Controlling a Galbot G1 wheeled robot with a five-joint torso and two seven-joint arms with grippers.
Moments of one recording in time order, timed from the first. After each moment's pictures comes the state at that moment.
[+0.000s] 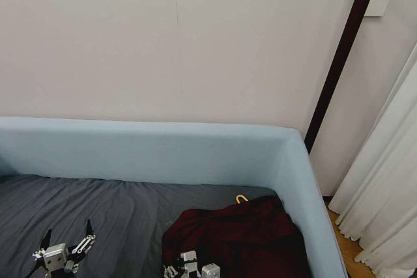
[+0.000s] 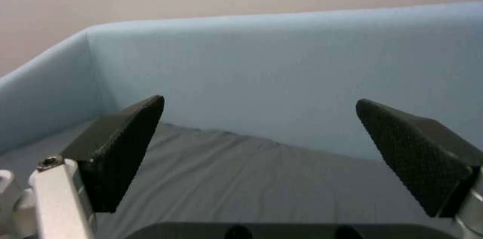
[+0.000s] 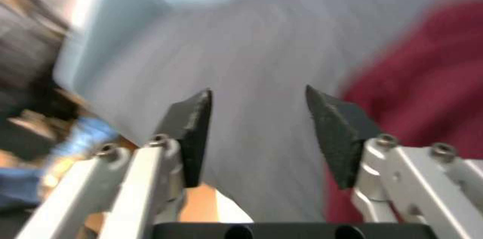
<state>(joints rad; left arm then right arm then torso) 1.66 -1.31 -0.71 -1.90 -0.22 -0.25 -0.32 -0.96 1.17 -0.52 1.82 0.93 -0.10 0.32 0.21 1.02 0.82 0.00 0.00</state>
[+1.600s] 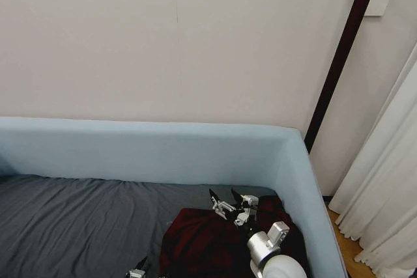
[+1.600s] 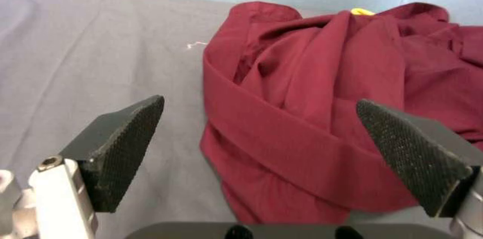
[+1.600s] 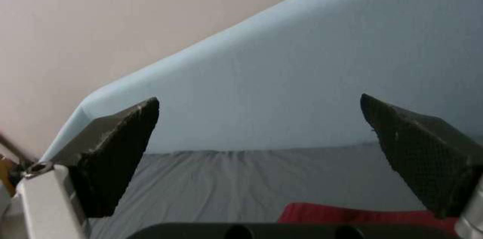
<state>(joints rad) 1.44 -1.16 -0.28 -1.45 -0.46 -0.29 0.14 -1.06 1.05 -0.12 1.89 0.90 0.09 0.20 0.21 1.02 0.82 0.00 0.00</state>
